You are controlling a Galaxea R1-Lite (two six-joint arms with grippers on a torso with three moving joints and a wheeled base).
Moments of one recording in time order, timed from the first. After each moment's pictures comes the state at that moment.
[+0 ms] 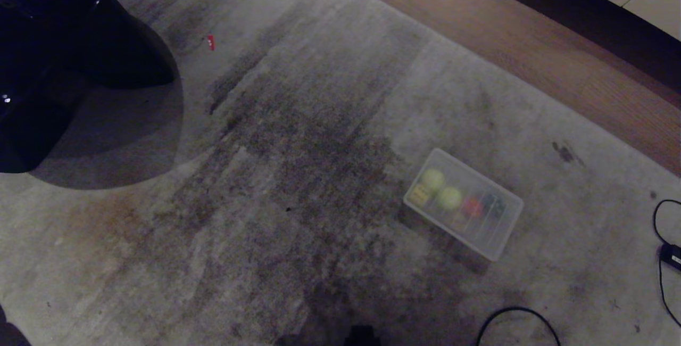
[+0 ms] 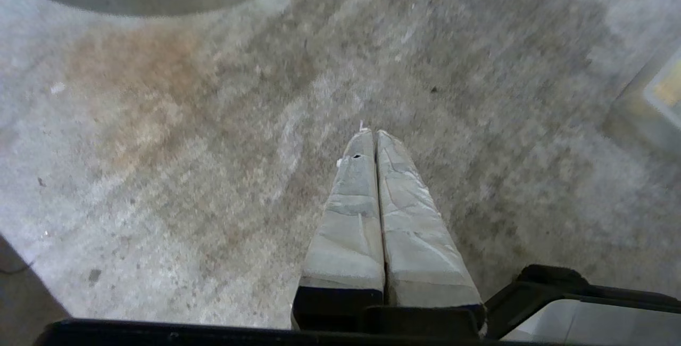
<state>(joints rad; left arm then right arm) -0.01 0.00 0.00 0.00 0.05 -0.08 0.01 0.00 0.00 -0.02 0.01 0.00</state>
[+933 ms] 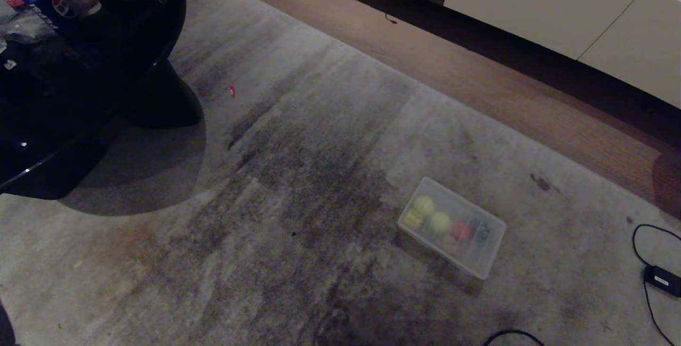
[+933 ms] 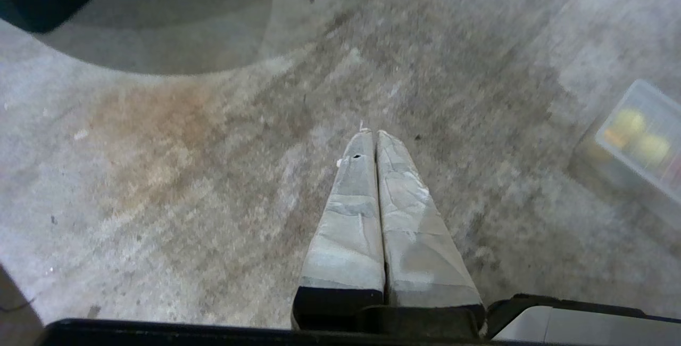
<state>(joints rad) -0.01 0.00 0.00 0.00 0.05 -0.08 0.01 0.00 0.00 -0.02 0.01 0.00</state>
